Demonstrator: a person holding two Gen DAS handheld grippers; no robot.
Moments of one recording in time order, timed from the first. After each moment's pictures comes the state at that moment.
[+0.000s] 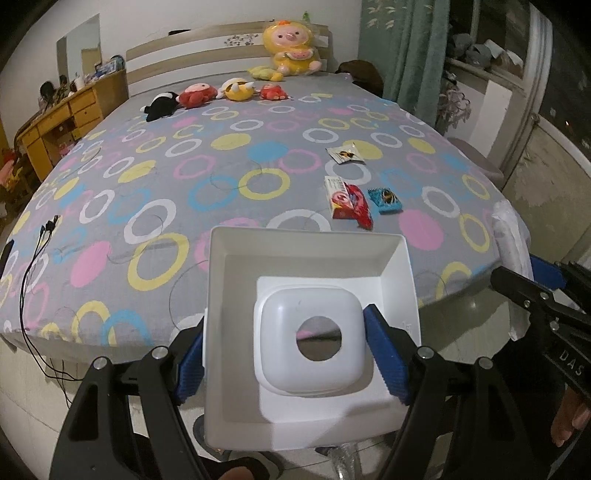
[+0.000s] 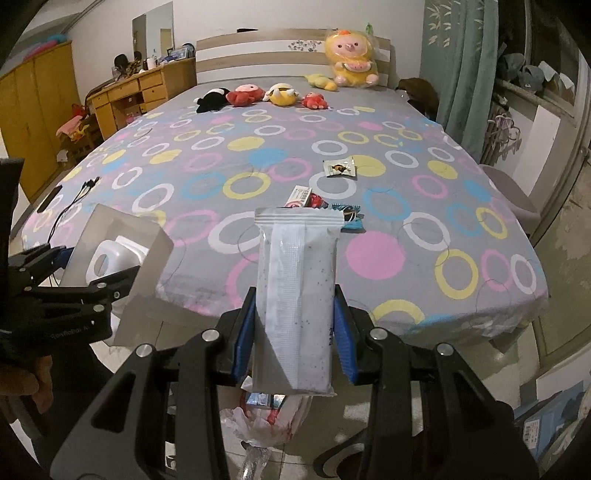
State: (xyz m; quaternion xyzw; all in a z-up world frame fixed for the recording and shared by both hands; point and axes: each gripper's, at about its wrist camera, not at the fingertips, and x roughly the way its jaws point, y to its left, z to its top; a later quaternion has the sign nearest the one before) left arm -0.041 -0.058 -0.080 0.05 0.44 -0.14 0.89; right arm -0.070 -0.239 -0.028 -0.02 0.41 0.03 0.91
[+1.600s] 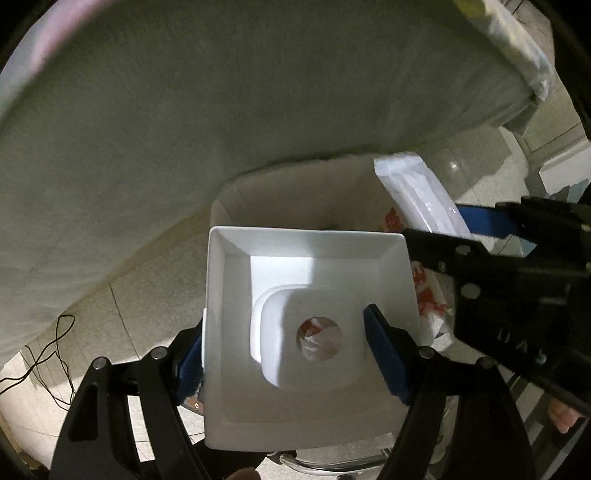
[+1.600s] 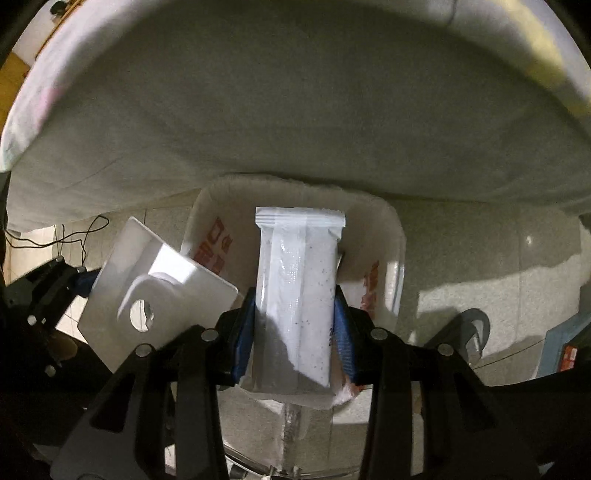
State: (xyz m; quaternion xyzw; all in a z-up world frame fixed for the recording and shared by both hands) left arm -0.032 -0.081 -0.358 0.15 0.64 -0.23 0.72; right arm -0.023 -0.206 -0.318 0.07 0.65 0.02 0.75
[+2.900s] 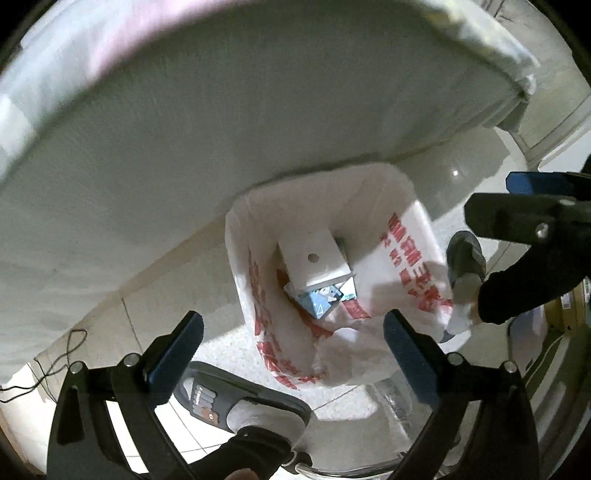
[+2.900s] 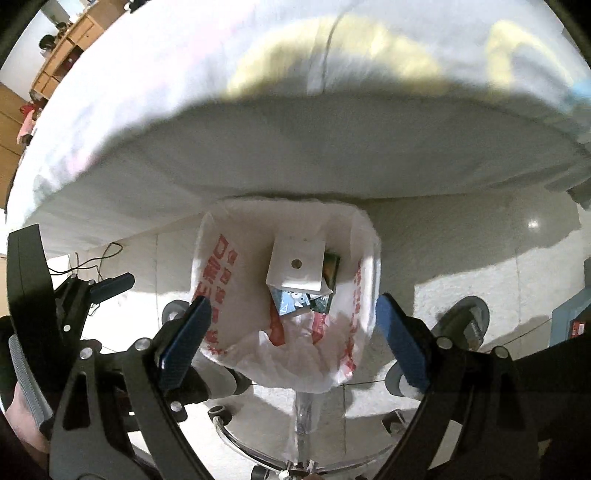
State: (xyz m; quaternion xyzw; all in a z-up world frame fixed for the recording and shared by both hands) left arm -0.050 -0.079 -0.334 0.17 0.60 -0.24 0.75; right arm -0.043 -0.234 -0.267 0.12 0.62 0.01 0.77
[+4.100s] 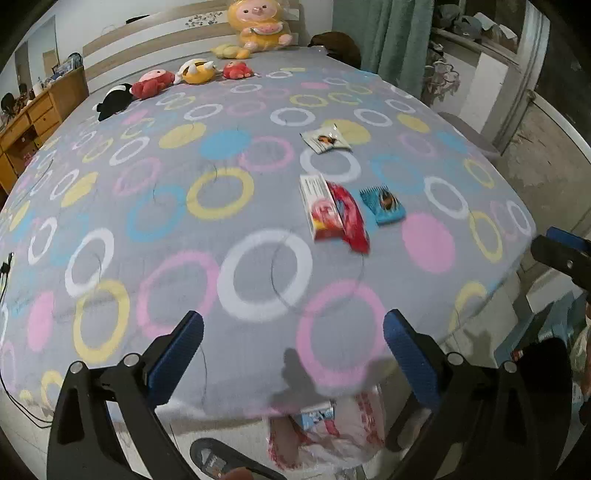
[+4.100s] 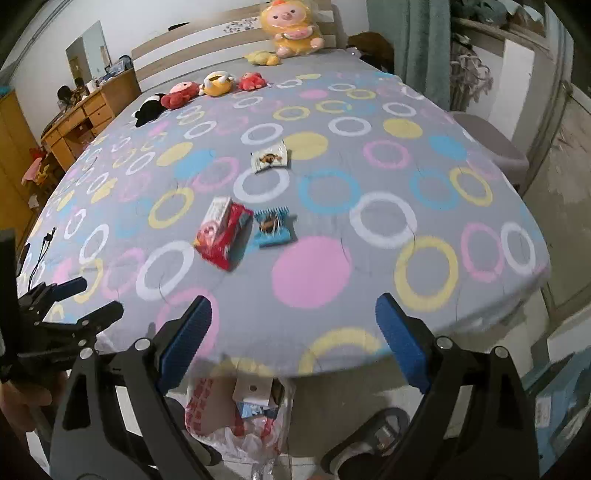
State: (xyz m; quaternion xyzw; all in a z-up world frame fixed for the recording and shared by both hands) left arm 0.071 -0.110 -0.113 0.07 0.48 -0.19 0.85; right arm 0.030 -0.347 -0.045 0.07 0.46 -0.03 0.88
